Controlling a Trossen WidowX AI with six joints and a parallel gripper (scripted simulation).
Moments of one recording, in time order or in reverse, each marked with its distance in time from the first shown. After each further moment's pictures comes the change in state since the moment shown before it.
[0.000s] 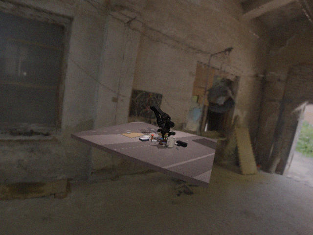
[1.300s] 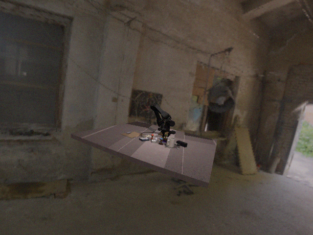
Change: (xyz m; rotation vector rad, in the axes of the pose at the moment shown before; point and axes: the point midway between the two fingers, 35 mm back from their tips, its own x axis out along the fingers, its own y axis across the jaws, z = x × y) arm -0.013 -0.001 -0.001 -0.006 0.002 -0.009
